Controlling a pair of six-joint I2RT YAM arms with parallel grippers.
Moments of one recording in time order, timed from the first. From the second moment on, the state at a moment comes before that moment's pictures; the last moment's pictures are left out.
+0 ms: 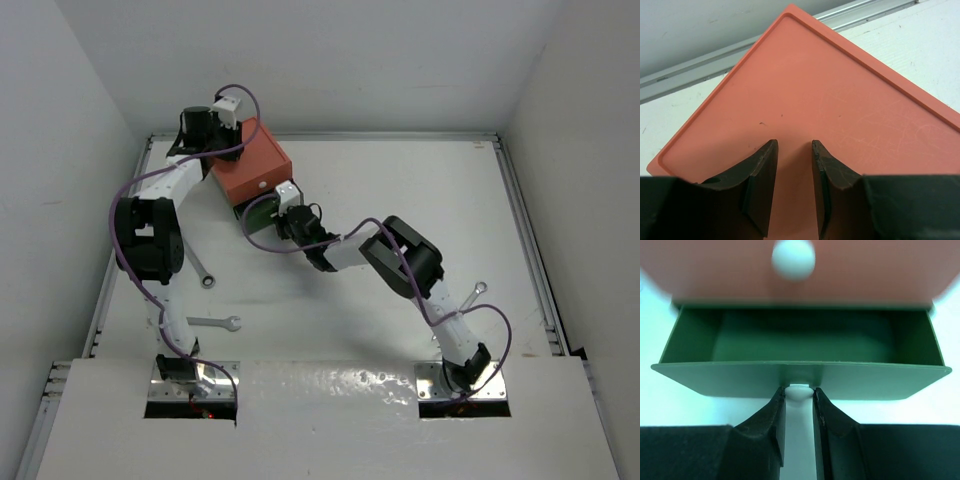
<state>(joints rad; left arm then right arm) -0.02 2.01 1.62 -0.12 0.26 0.18 0.81 2.38 1.41 0.73 0.25 0.07</state>
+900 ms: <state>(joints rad) -0.02 2.02 1.65 -0.18 0.27 0.18 0.89 1.99 0.81 0.93 0.16 -0.03</state>
